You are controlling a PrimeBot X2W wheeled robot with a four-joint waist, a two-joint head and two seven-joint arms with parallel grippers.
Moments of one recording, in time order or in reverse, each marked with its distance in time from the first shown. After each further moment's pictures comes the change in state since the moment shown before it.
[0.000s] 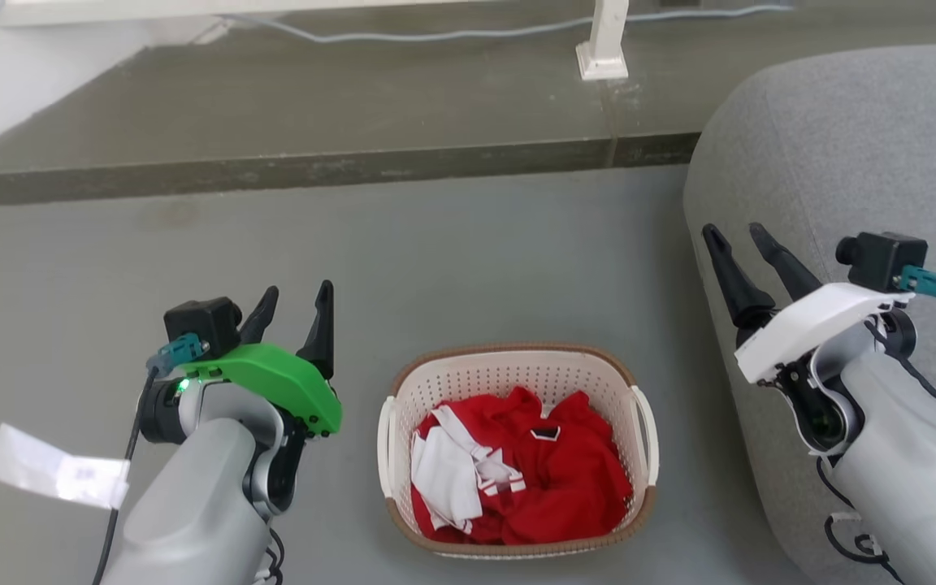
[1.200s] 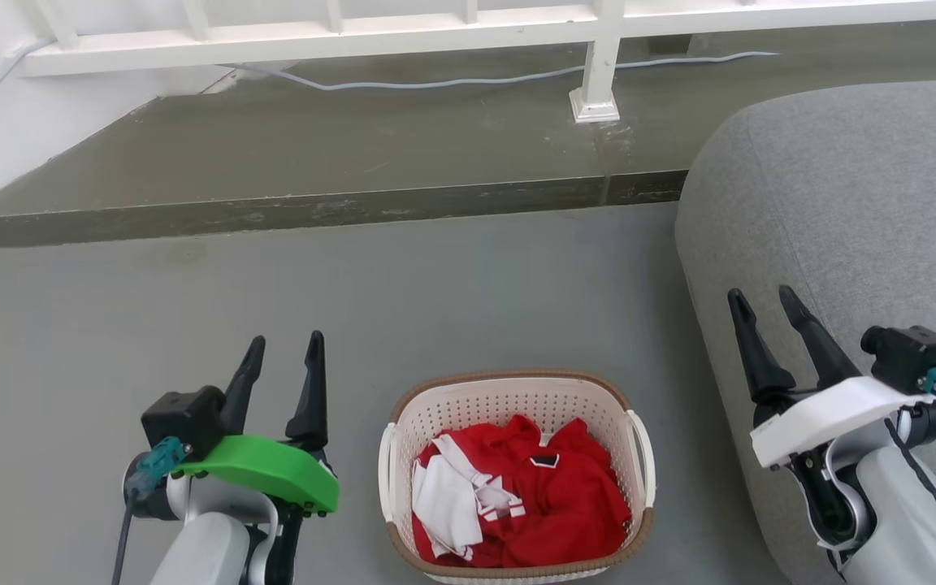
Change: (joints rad) left arm 0.330 -0.029 0.230 -0.378 0.244 -0.001 -0.002; right arm 0.313 0.081 -0.286 -0.277 -0.285 -0.016 0.000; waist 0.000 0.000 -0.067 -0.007
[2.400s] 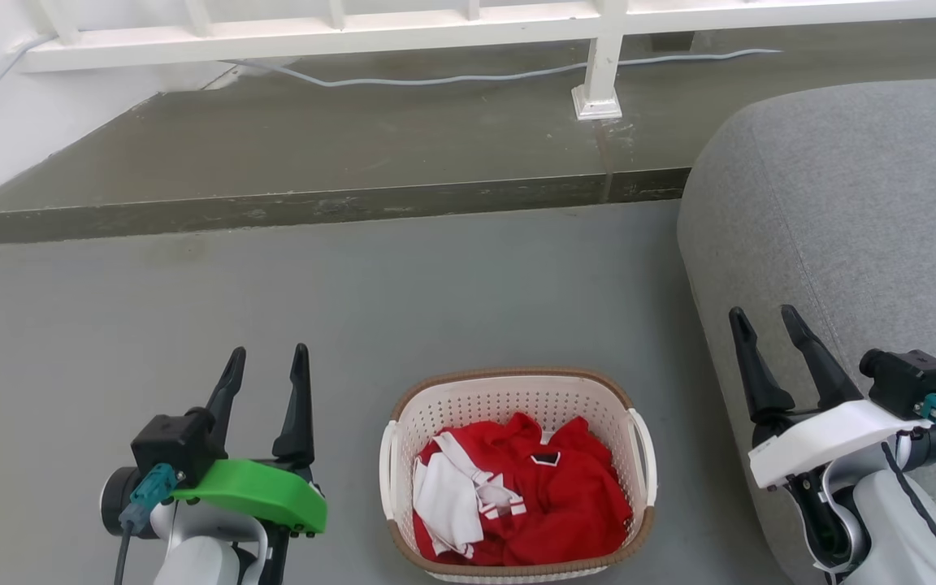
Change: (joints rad) left arm 0.081 -0.009 0.074 -0.093 0.137 -0.002 0.000; right arm 0.067 0.058 -0.081 -0.032 -0.098 0.019 0.000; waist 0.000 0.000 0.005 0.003
